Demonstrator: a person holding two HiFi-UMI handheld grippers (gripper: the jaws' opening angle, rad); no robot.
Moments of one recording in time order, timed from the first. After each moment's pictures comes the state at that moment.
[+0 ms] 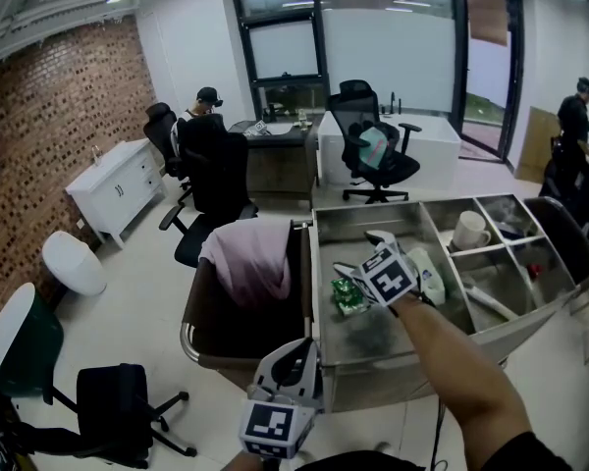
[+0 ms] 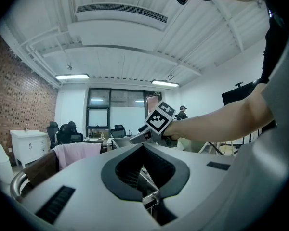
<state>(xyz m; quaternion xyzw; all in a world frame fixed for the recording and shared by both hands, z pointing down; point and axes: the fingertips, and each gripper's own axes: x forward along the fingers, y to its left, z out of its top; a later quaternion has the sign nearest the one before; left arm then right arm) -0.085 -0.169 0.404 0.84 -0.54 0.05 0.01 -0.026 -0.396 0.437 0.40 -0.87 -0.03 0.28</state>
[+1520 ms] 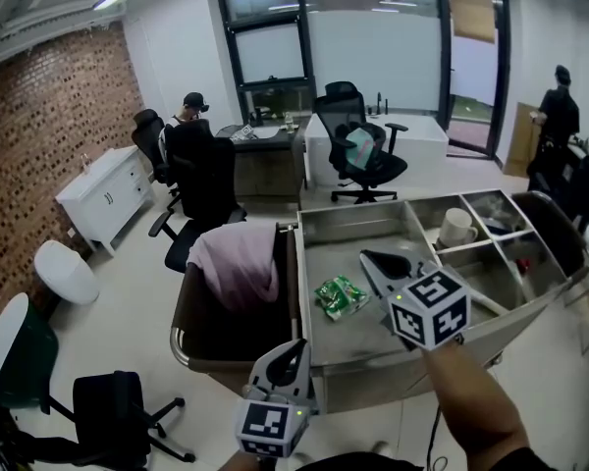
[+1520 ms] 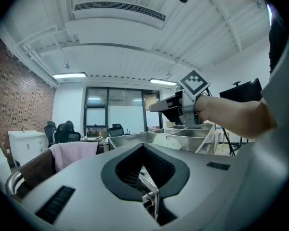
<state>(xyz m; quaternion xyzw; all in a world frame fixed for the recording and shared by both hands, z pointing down) -0.074 -0.170 0.411 0.84 -0.53 0.06 0.01 0.018 -0.284 0.325 0.40 -0.91 0.01 0.10</state>
